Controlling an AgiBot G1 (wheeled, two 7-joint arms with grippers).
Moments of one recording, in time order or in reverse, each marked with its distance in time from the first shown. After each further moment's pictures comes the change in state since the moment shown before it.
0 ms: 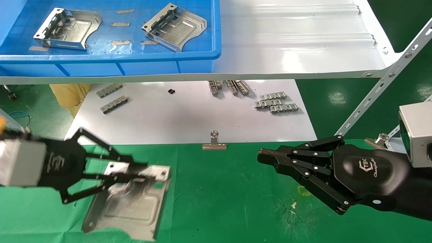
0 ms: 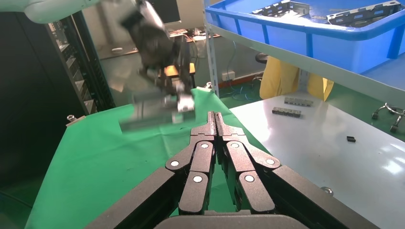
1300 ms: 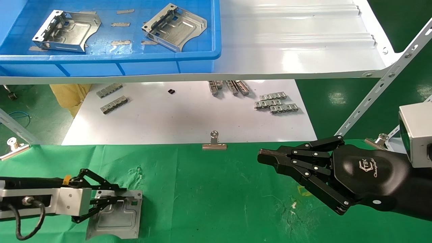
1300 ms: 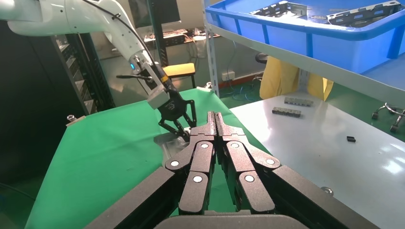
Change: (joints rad) left arm 0.274 -0.087 0.106 -0.204 0.203 -0.465 0.032; right arm 0.000 0.000 0.000 0.000 0.000 0.000 0.000
